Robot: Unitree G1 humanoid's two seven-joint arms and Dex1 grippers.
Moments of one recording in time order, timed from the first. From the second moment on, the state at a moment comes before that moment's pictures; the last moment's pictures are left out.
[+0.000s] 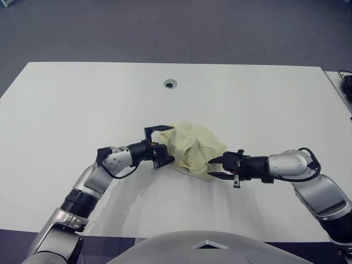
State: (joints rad) left arm -0.17 0.58 -0.35 0.04 0.28 -0.37 -0.69; right arm -0.04 -0.84 0.29 -0.55 0.14 0.50 0.99
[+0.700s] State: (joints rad) left arm -0.13 0.60 -0.34 0.02 0.27 -0.36 -0.66; right arm -0.04 -0.86 0.32 -0.52 0.14 0.47 1.03
